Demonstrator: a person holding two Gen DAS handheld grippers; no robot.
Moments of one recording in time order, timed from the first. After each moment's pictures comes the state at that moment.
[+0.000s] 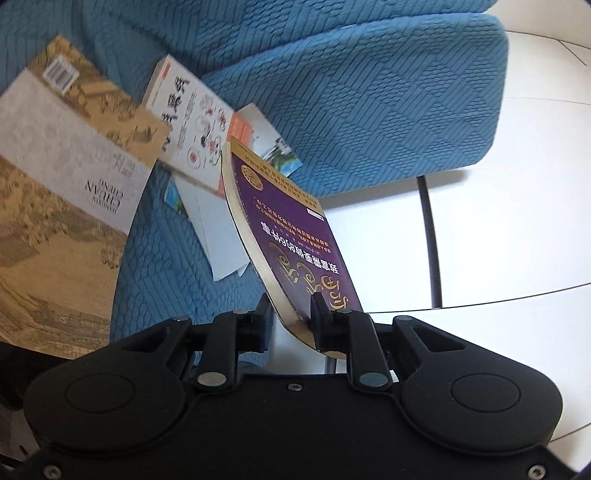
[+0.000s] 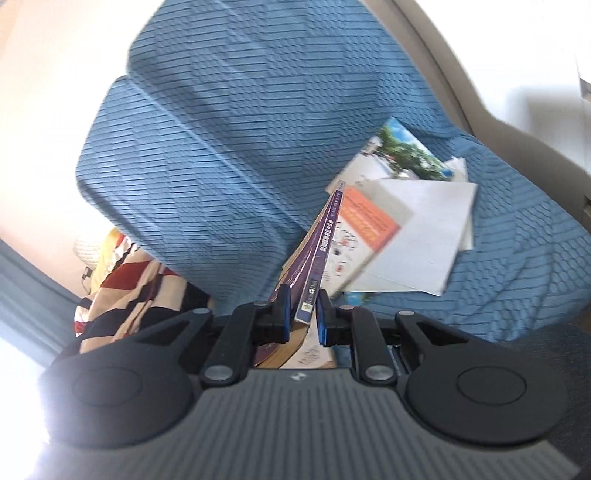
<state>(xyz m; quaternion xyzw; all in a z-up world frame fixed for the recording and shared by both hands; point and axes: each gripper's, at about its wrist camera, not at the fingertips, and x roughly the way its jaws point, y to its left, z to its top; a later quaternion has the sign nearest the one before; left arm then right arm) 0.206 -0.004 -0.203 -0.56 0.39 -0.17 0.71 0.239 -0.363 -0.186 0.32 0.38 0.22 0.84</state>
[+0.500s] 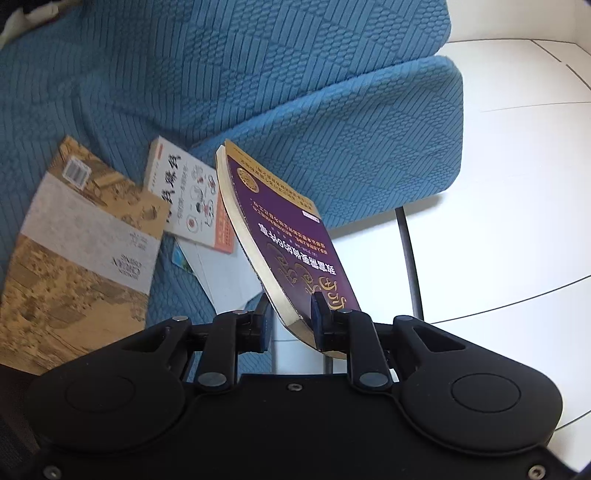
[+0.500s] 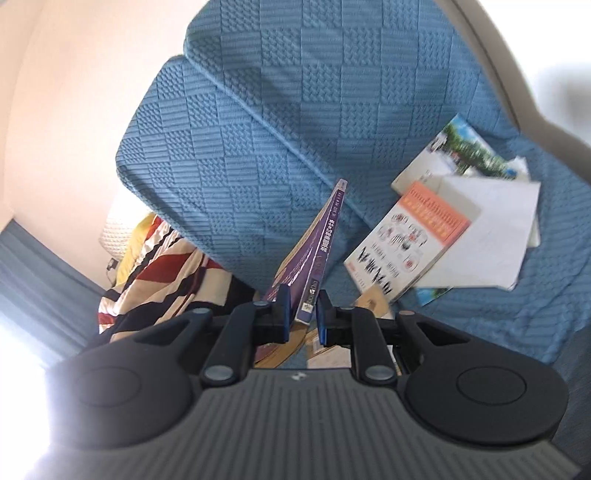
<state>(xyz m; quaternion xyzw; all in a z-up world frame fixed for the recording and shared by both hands) 0.181 0.065 -0.141 -0.53 0.35 -0.15 0.75 0.234 -0.297 -0.149 0.33 0.37 0.26 0.83</state>
